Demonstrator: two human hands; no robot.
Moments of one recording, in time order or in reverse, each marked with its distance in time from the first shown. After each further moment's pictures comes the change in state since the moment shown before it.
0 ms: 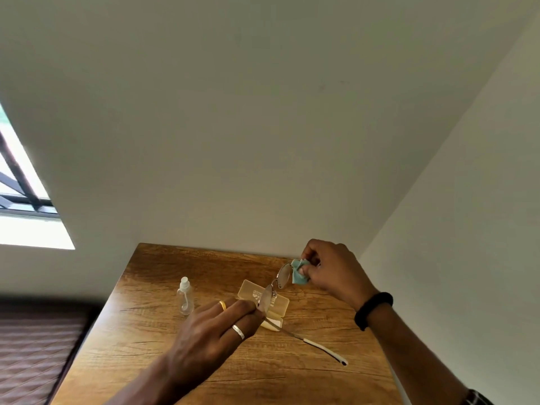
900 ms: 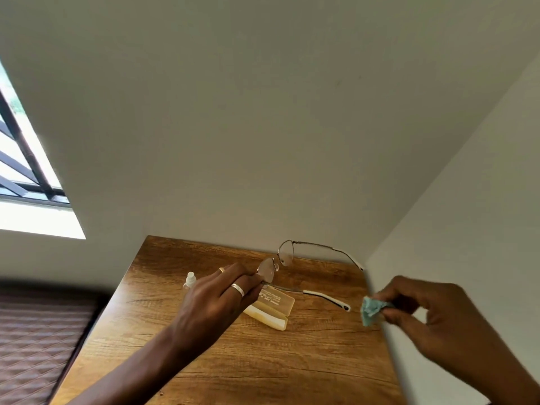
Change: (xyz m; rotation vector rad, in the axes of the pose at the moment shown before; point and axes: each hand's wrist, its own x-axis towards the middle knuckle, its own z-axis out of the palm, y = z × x) left_hand 0.026 -0.021 -0.006 -0.067 0.071 -0.180; right_hand -0.108 0.016 -0.088 0.118 0.068 -0.177
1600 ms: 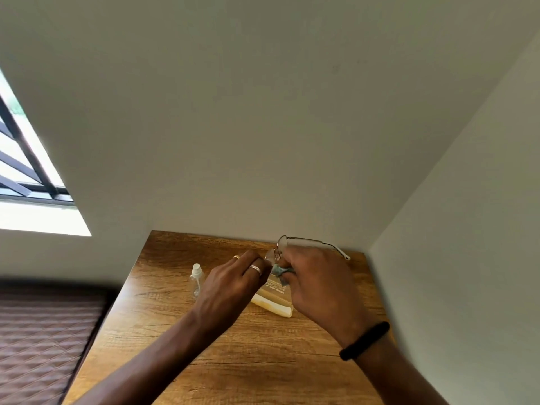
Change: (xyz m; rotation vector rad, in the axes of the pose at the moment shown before) left_hand -0.003 -0.006 0.024 0.093 -0.188 -0.126; right_hand 0.061 -0.062 0.111 -0.256 0.017 -0.158
